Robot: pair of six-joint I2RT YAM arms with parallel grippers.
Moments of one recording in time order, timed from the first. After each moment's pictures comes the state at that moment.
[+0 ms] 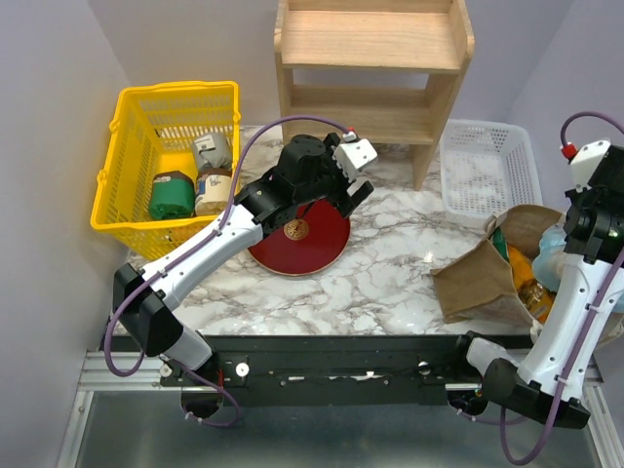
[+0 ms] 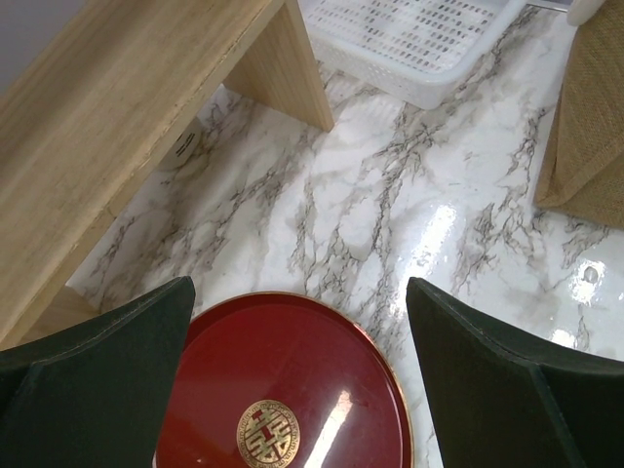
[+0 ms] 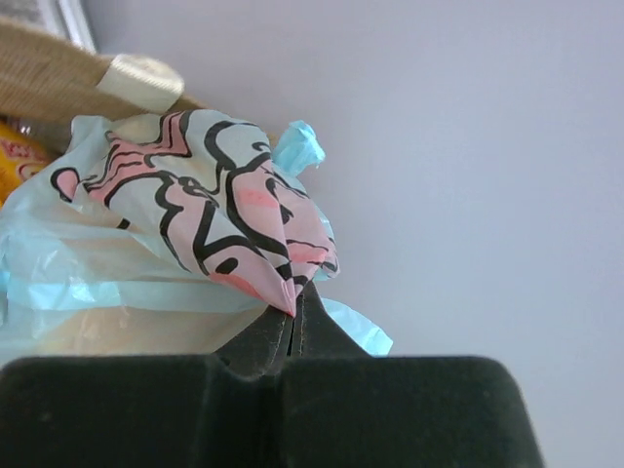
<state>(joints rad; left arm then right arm) -0.78 1.51 1.48 -0.28 0.17 0.27 -0.43 1.07 1.61 -1.15 0.46 -0.75</state>
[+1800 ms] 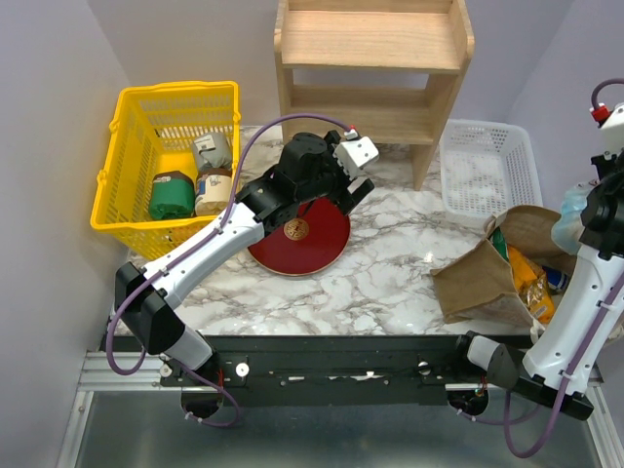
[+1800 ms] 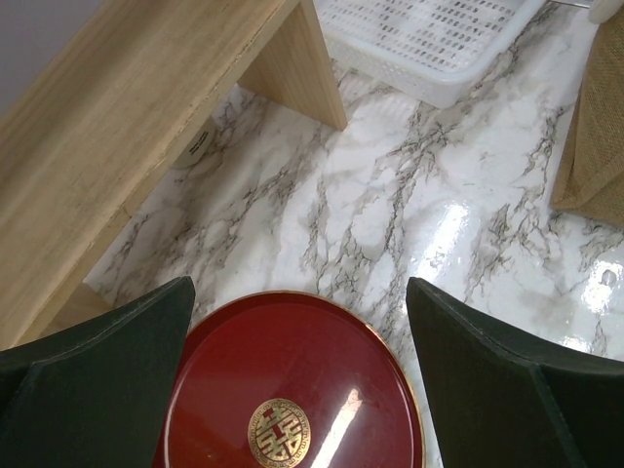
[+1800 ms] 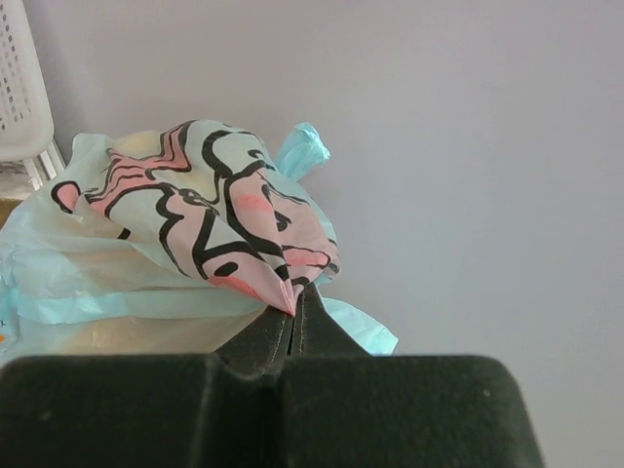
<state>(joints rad) -0.78 1.52 1.50 -0.28 0.14 0.28 -0.43 1.16 1.89 -1.08 0.42 -0.74</state>
